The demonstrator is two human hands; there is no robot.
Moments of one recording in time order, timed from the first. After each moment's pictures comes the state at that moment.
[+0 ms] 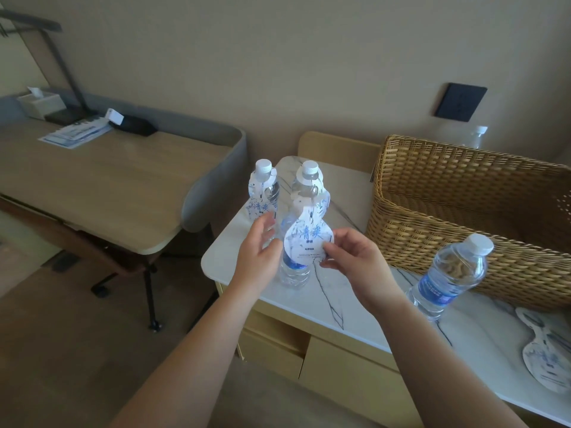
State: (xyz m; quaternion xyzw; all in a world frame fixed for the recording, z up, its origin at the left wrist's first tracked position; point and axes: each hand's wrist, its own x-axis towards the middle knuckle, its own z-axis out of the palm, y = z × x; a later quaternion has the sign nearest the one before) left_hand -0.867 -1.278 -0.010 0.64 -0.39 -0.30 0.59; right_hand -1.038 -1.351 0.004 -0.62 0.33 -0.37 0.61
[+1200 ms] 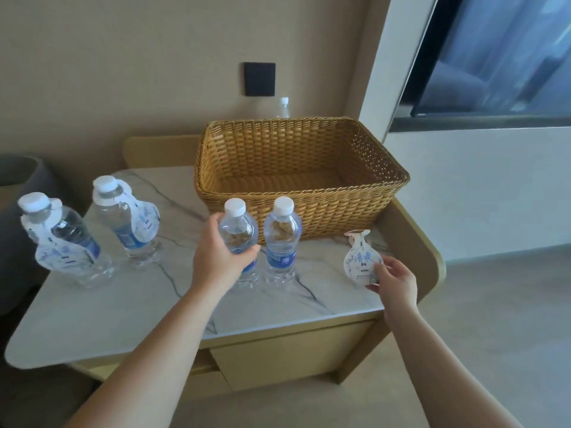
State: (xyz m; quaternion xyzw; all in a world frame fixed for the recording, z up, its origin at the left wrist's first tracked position) left_hand -1.028 -1.380 -0.032 0.65 -0.58 -0.22 0.44; right_hand -1.332 -1.351 -0.078 -0.27 0.70 -0.55 0.37
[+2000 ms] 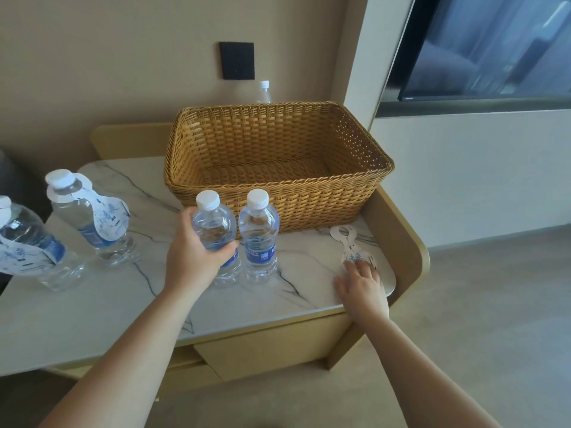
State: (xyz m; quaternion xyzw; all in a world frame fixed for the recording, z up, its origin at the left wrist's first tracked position) left_hand -1.033 -1.384 -0.038 0.65 -0.58 -0.18 0.44; right_hand -1.336 -1.347 -0.121 -0.61 0.77 -0.11 0.11
